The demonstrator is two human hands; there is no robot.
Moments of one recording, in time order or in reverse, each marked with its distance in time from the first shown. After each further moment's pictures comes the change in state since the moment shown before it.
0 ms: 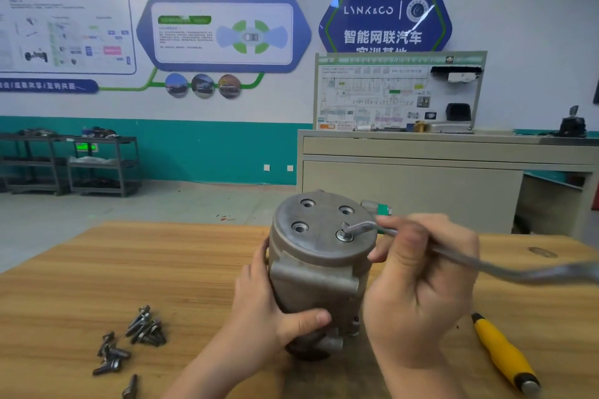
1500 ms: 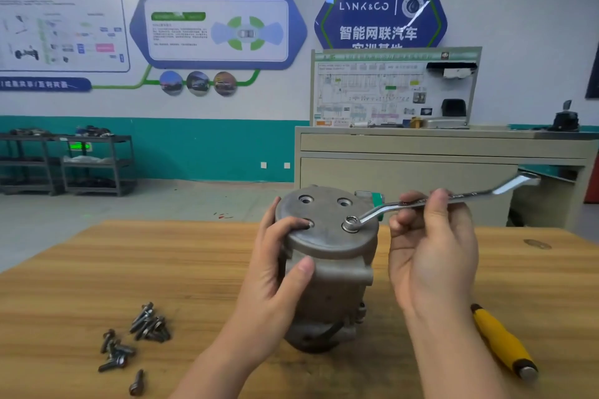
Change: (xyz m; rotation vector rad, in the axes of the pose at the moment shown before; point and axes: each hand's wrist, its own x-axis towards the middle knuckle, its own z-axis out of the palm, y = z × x) left_hand -0.009 0.044 -0.005 -0.276 0.098 0.273; right_hand 0.024 0.015 -0.008 0.491 0.316 0.917
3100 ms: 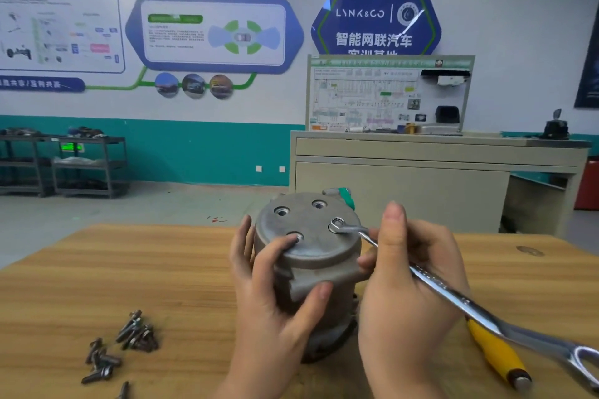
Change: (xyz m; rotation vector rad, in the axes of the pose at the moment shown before) left_hand -0.009 -0.016 0.023 0.156 0.297 0.216; right_hand -0.048 0.003 0.017 -0.613 -0.024 -0.540
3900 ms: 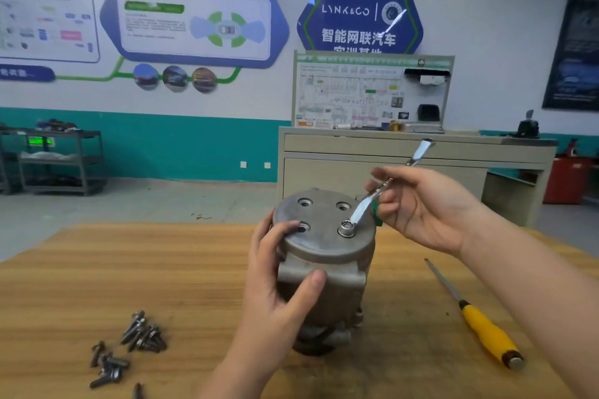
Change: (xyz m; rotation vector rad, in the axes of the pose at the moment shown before) left_hand 0.011 -0.003 -0.020 -0.291 -0.175 -0.171; right_hand 0.103 0.013 0.007 0.355 -0.515 1.204
